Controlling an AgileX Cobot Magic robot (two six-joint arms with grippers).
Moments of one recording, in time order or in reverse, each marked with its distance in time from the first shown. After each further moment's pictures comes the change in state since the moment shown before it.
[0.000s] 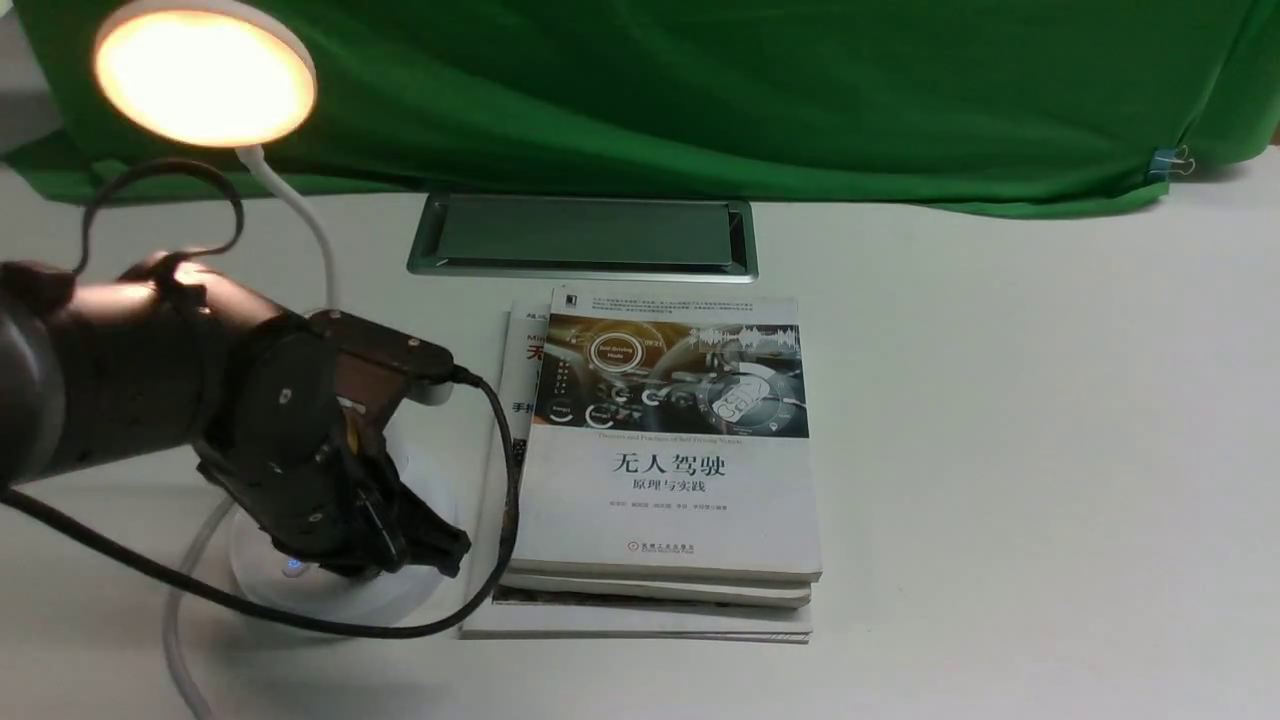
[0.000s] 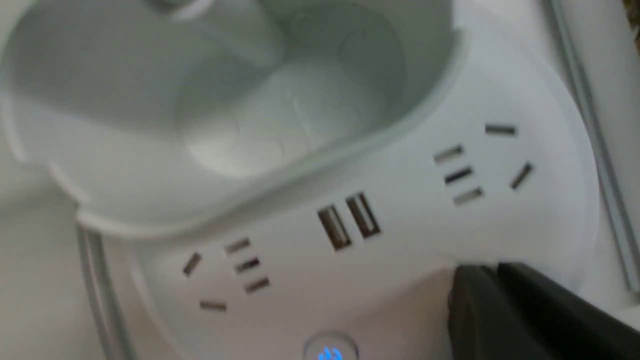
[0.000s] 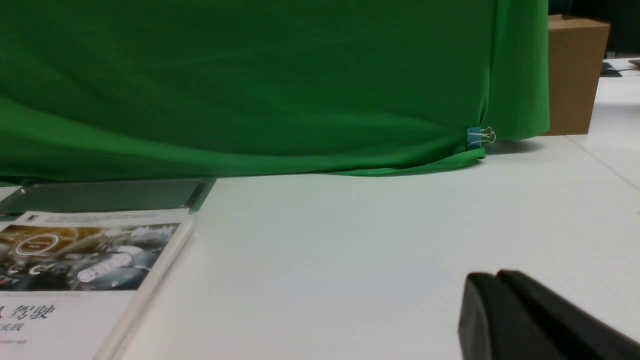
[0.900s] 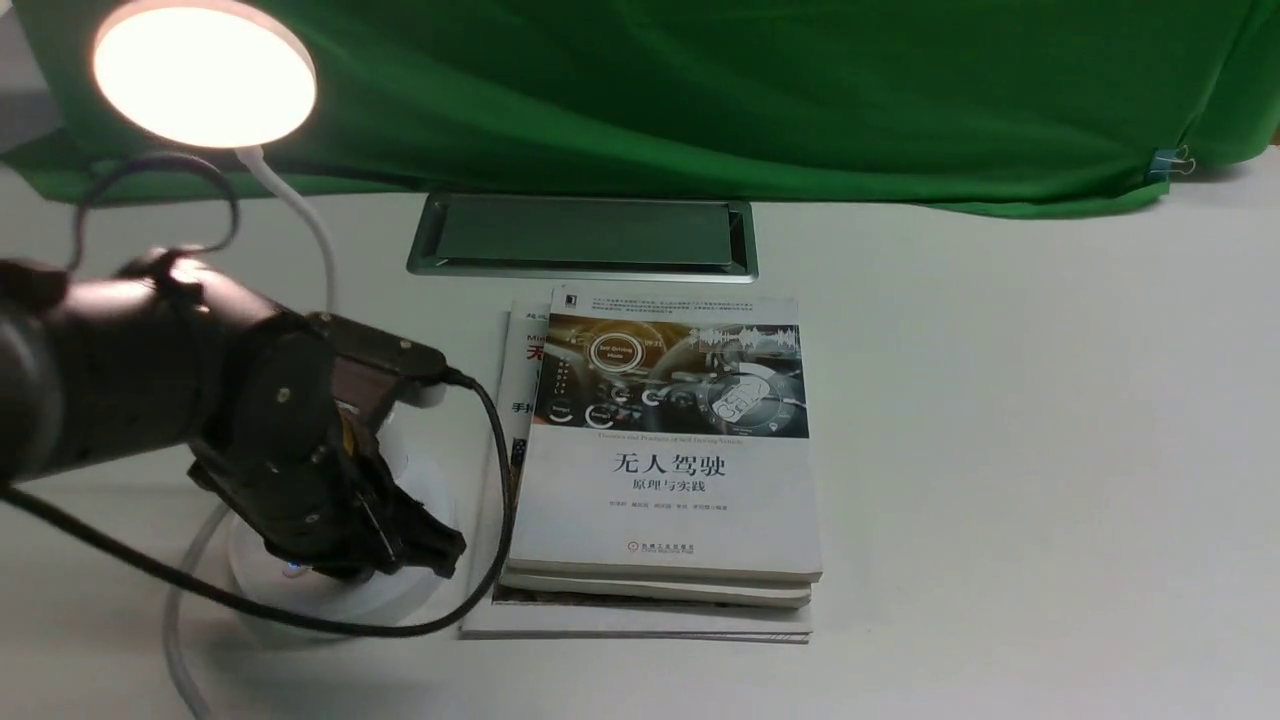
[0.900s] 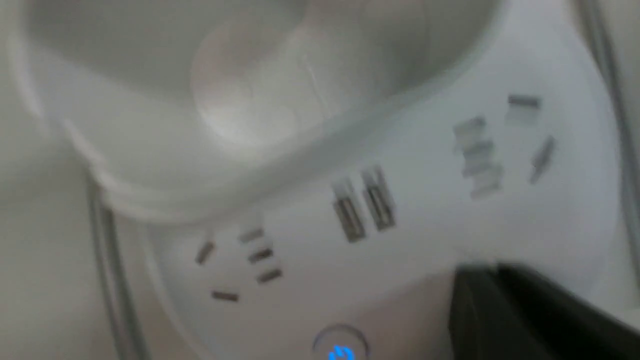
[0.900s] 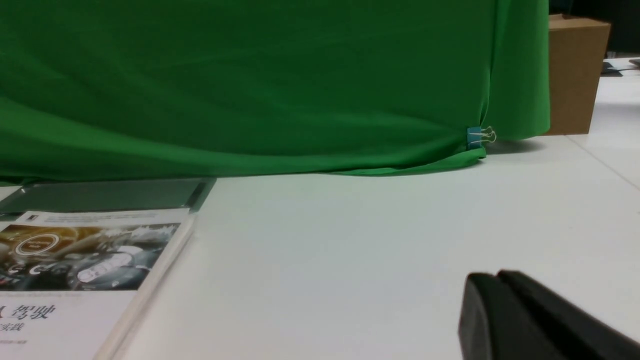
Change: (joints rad) right arm 0.000 0.000 0.000 0.000 0.000 0.000; left arm 0.000 0.031 -0.008 0.025 -0.010 -0.032
